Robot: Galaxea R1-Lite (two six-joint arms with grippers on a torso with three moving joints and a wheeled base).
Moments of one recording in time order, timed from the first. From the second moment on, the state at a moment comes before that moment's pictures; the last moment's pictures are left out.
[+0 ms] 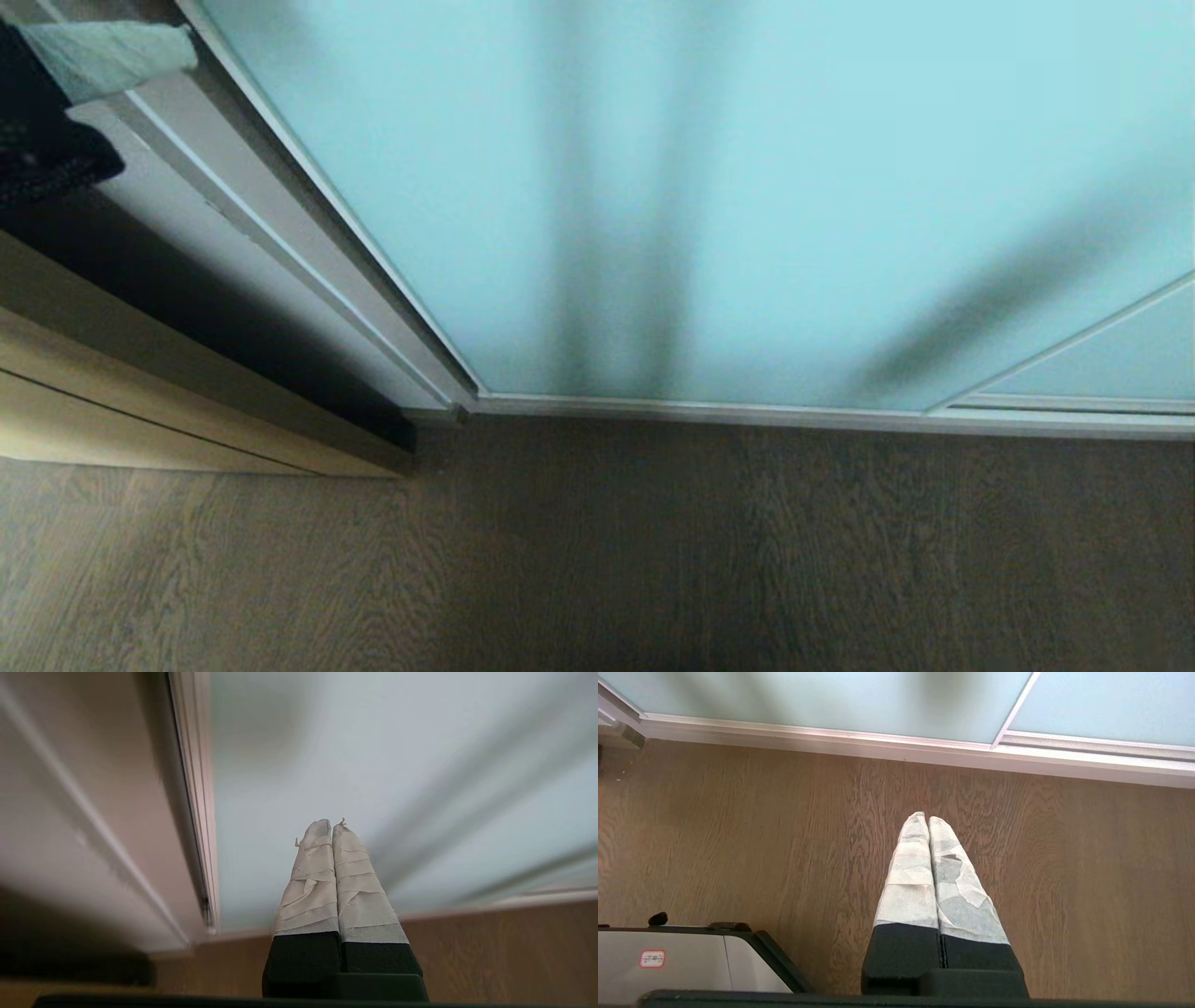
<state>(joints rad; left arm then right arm) -0.47 1.09 -1.10 -0.24 0.17 -0.04 0.00 0.00 0.00 0.00 0.00 0.01</state>
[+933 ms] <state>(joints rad) -0.09 0.55 -0.44 -0.25 0.17 -0.04 0.00 0.00 0.00 0.00 0.00 0.01</state>
